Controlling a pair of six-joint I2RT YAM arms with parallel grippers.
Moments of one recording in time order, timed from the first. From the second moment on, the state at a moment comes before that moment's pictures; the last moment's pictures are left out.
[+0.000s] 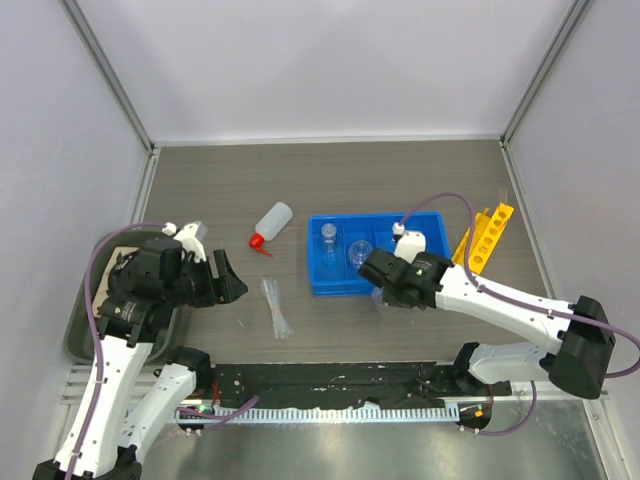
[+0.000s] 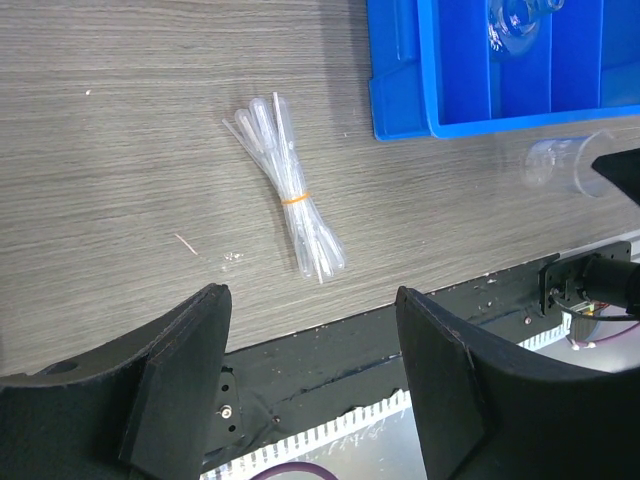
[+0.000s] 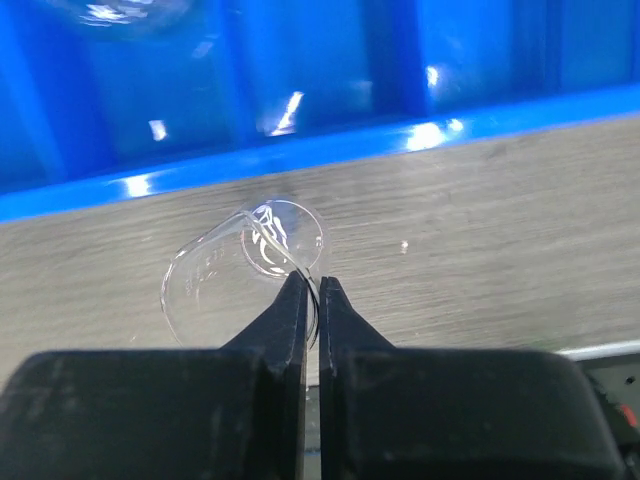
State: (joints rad) left arm -0.25 0.66 0.93 -1.05 0.25 -0.42; right arm 0.96 1.22 0.88 -1.01 0.53 1.10
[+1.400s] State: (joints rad) left arm -0.27 0.68 0.94 -1.07 0.20 -0.39; right arm 0.77 1.77 1.60 -0.91 -0.10 -0.31
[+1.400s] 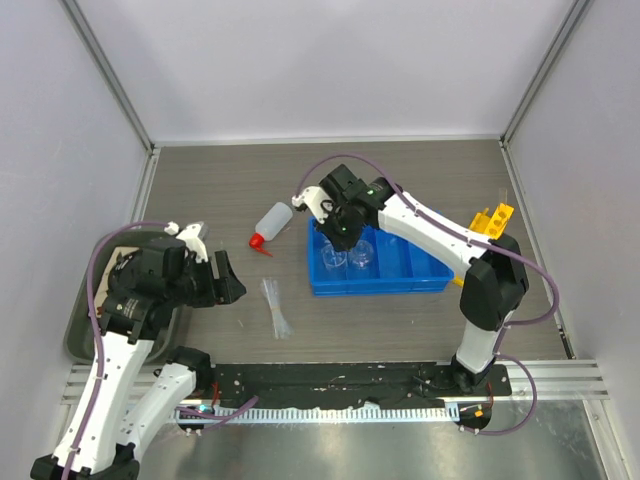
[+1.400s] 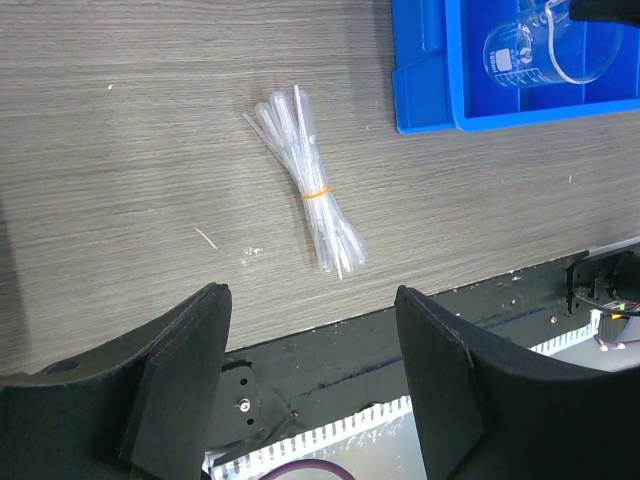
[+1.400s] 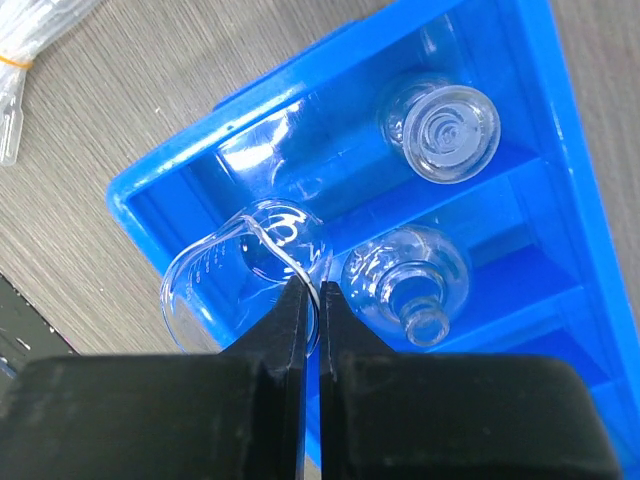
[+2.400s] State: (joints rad) left arm -0.27 0.70 0.94 -1.07 0.18 -0.39; right arm 0.71 1.85 1.49 -0.68 -0.21 -0.35
